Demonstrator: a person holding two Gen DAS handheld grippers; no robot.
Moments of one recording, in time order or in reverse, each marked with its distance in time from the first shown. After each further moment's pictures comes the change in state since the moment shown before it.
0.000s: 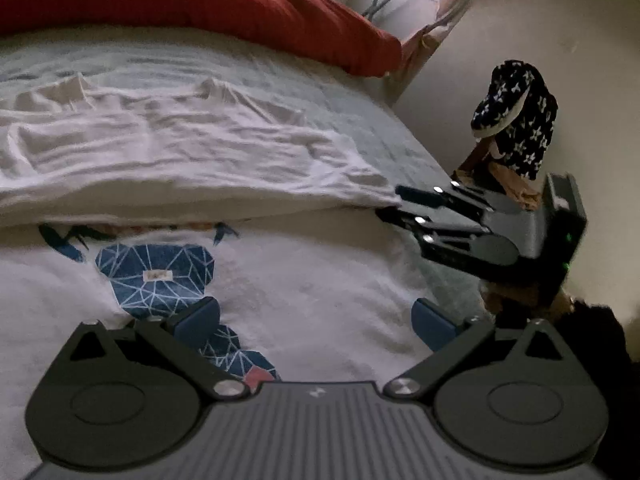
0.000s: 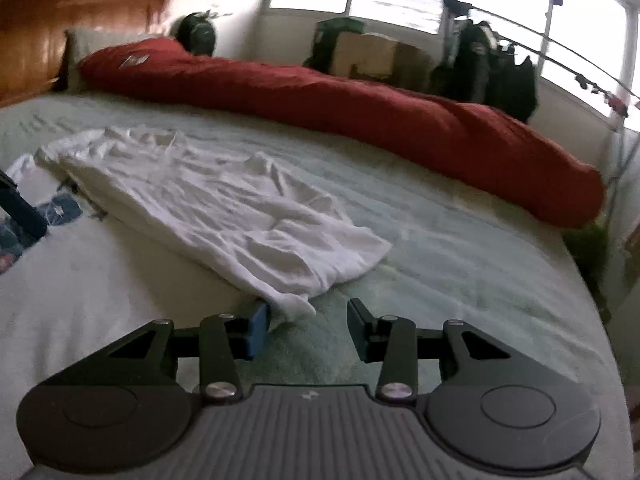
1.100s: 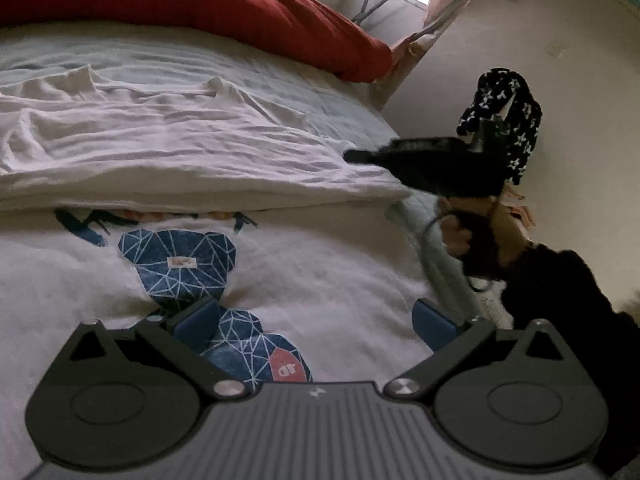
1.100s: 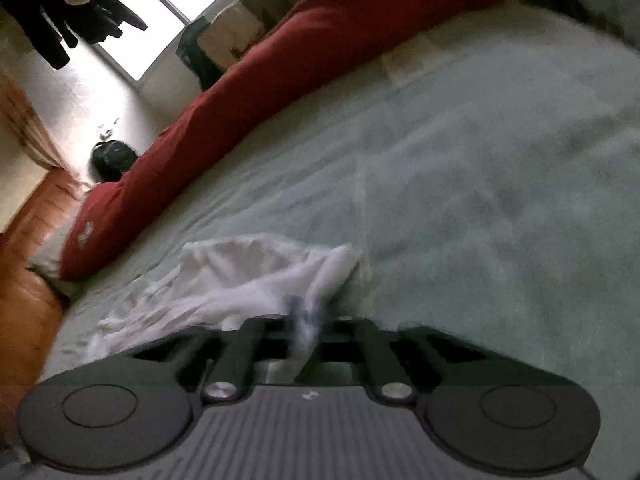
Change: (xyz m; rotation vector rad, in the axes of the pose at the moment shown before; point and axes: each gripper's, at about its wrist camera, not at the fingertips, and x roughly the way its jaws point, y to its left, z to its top) left arm -0.011 0.022 -0.007 -0.001 -0.026 -0.057; right arm 0.077 -0.097 0.014 0.830 0.051 0.181
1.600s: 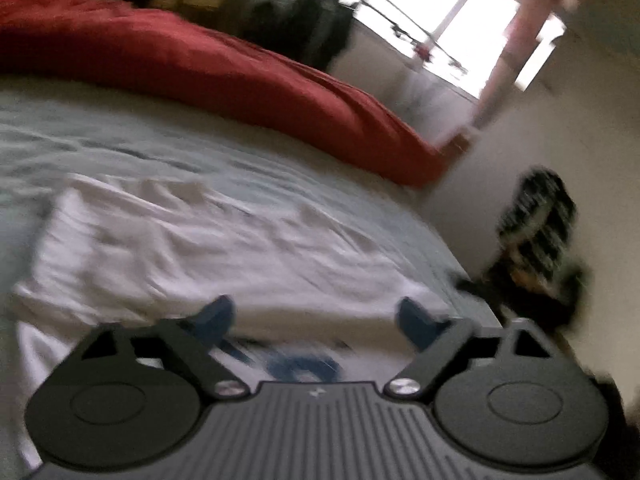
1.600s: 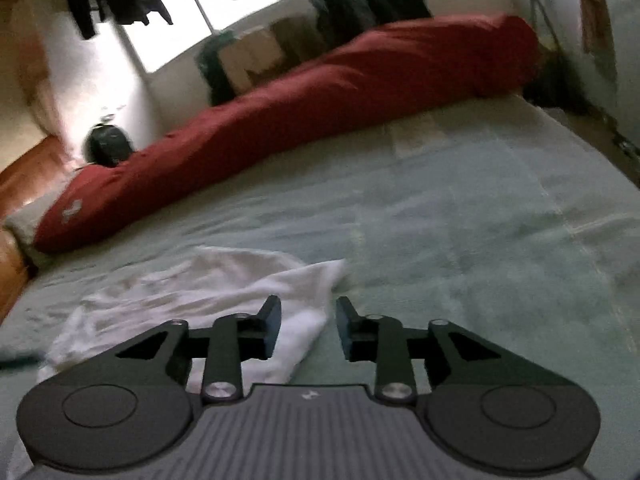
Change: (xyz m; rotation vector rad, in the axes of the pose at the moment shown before) left arm -0.081 0.076 0.050 -0.198 -0.273 0.163; right arm -0.072 0.042 -0.020 -0.192 -0.081 -0.080
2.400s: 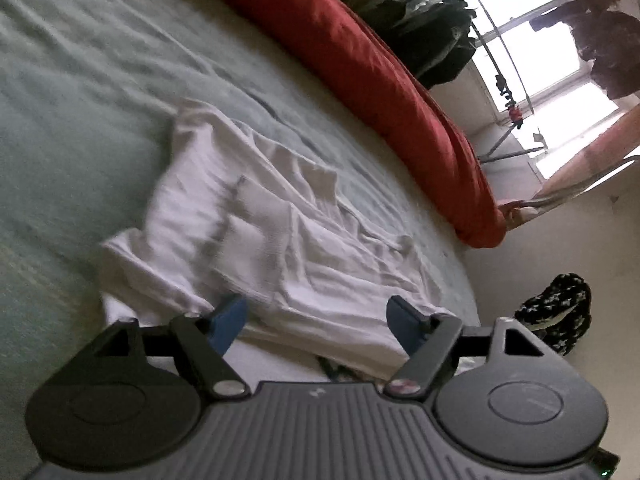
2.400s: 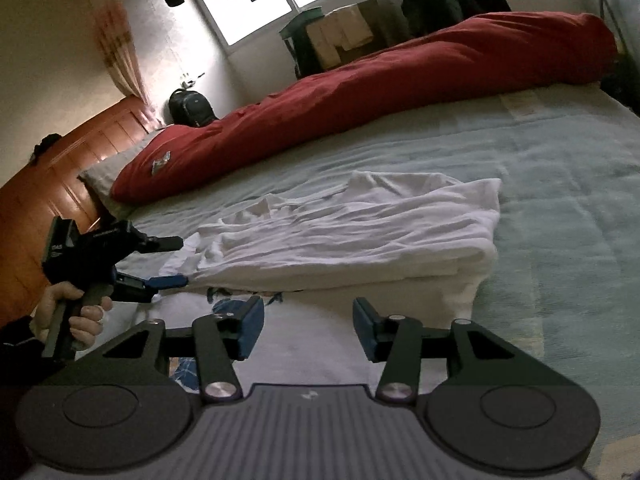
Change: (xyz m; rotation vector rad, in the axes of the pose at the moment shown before) left arm 0.015 0.087 -0.006 -0.364 0.051 -0.009; right arm -0.040 0.096 -0.071 -0.078 0.061 0.182
